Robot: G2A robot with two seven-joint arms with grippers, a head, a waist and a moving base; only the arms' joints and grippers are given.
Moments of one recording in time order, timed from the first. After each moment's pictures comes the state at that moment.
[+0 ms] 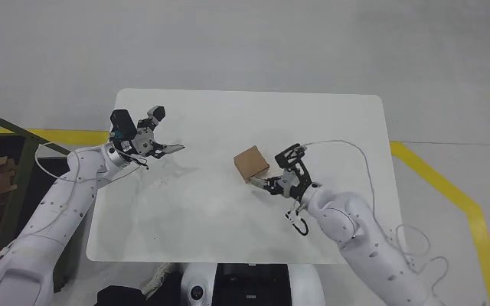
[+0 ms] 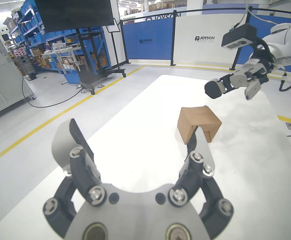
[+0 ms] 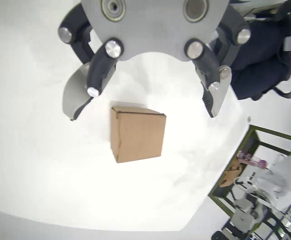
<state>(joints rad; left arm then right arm) 1.06 -0.78 -1.11 -1.15 1.37 -0.82 0.79 -1.32 -1.14 0.99 -1.80 -0.91 -0.12 0.47</state>
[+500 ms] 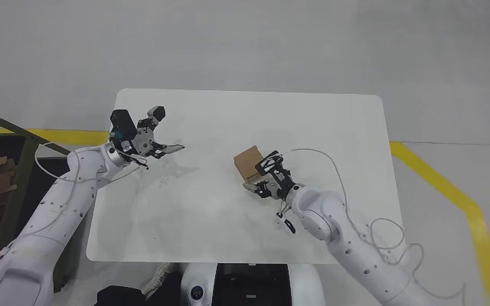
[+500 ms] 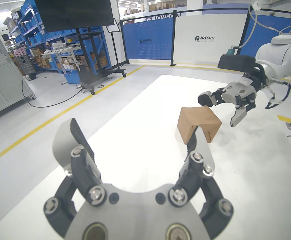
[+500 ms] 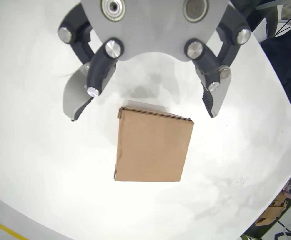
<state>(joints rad) 1.06 -0.78 -1.11 -1.15 1.37 -0.82 0.79 -1.22 -1.19 0.84 -1.66 -1.07 -0.09 0.47</state>
